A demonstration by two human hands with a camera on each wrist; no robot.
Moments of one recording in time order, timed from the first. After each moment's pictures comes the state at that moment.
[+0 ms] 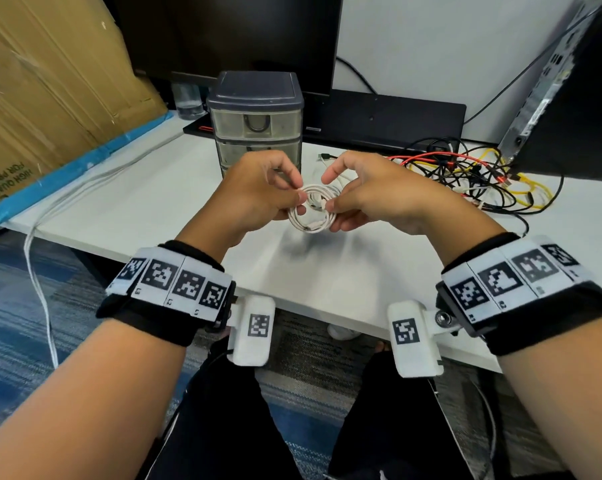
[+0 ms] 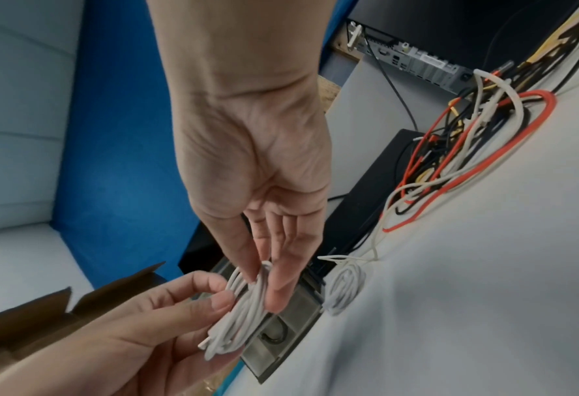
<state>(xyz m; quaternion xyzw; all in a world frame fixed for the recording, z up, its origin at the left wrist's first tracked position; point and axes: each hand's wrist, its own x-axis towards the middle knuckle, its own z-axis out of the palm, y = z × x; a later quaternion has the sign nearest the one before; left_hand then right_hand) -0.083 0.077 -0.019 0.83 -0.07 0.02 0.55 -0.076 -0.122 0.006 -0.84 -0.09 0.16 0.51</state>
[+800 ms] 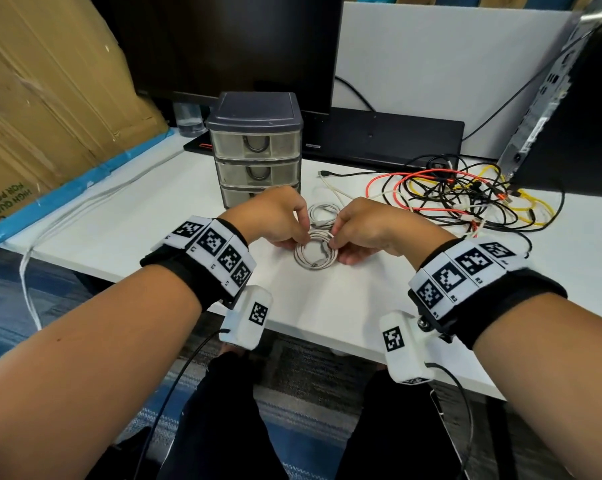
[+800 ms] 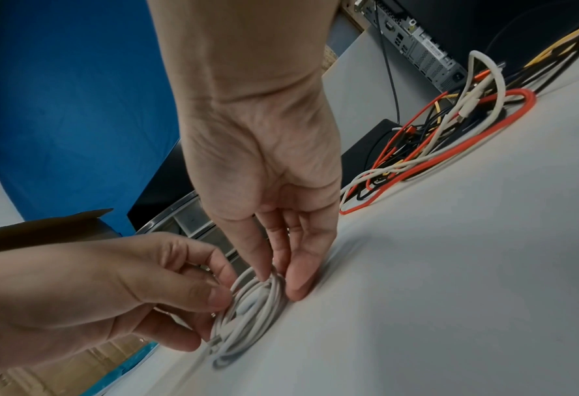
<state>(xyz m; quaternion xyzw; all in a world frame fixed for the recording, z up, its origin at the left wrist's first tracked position) -0.025 0.061 -0.031 0.93 -0.08 -0.14 0.32 -0.038 -0.115 -0.028 -0.90 0.01 0.22 0.39</state>
